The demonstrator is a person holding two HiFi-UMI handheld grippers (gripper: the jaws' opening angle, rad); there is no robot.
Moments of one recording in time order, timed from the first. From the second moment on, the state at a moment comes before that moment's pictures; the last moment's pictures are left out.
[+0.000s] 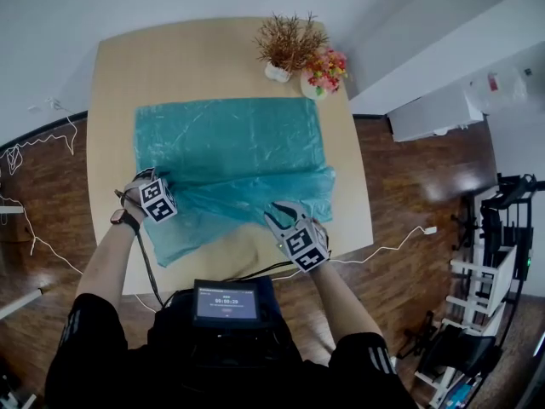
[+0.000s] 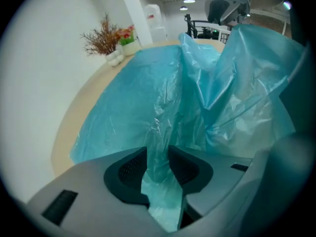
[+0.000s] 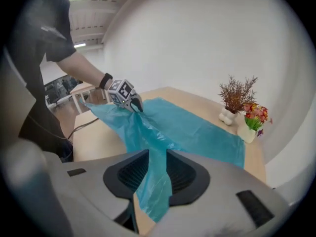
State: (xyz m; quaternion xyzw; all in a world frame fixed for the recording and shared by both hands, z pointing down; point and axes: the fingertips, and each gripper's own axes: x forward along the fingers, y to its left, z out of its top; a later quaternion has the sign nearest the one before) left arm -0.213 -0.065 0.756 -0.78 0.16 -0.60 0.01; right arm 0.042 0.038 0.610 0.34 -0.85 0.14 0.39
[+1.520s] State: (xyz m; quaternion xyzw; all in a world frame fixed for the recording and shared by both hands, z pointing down) left arm -0.231 -0.086 0.757 -0.76 0.25 -0.59 -0.02; right arm 0.141 0.098 0.747 0.40 -0.72 0.34 0.45
